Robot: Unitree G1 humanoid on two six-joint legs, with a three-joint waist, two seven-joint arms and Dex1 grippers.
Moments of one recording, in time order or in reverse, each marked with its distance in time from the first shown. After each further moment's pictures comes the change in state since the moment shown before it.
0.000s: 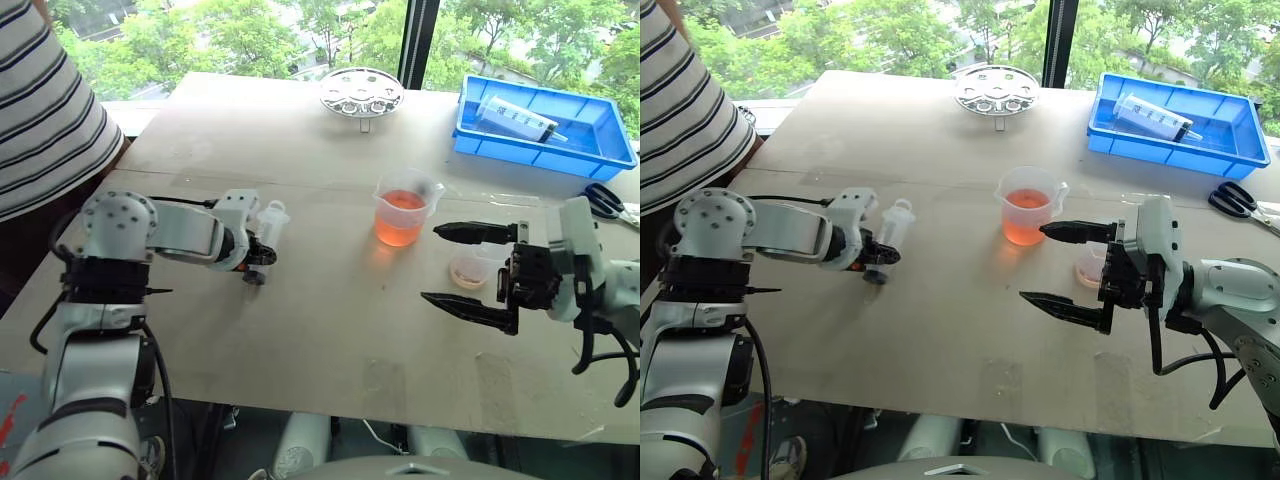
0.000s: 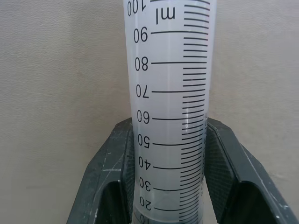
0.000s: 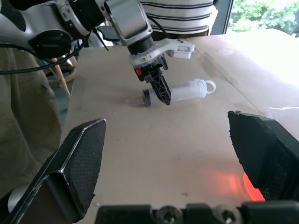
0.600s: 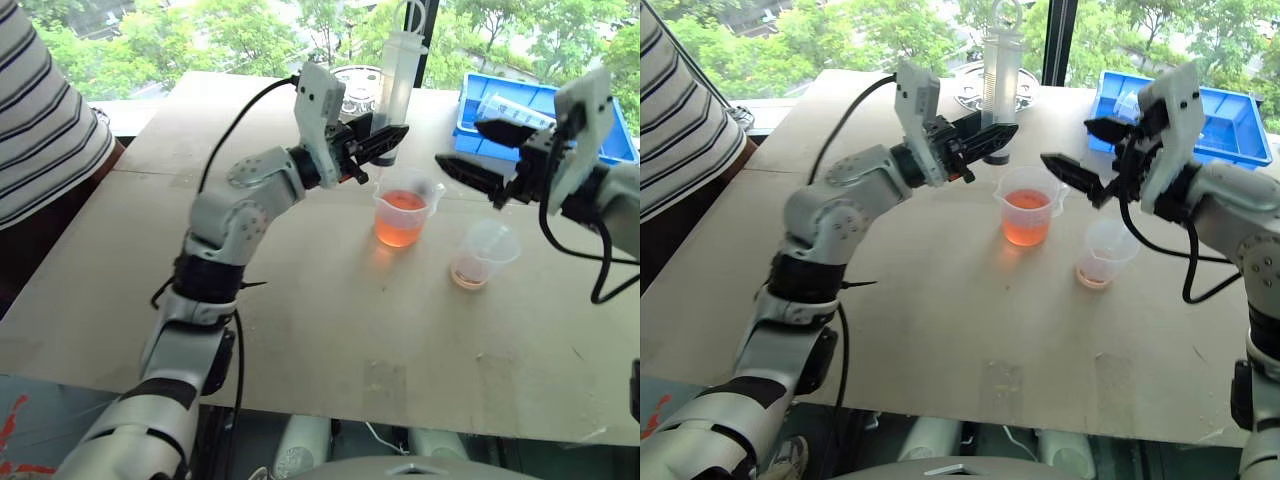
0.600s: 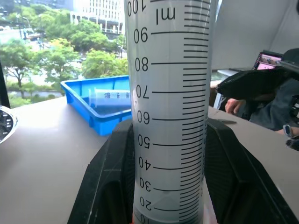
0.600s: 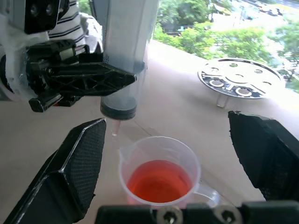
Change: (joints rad) left arm -0.173 -0.424 -0.264 0.032 0.903 -1.121 -1.156; right arm -0.534 0.066 0.015 0.290 0.039 0.353 -0.450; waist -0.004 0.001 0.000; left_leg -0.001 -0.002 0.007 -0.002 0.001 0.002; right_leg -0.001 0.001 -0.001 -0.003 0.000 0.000
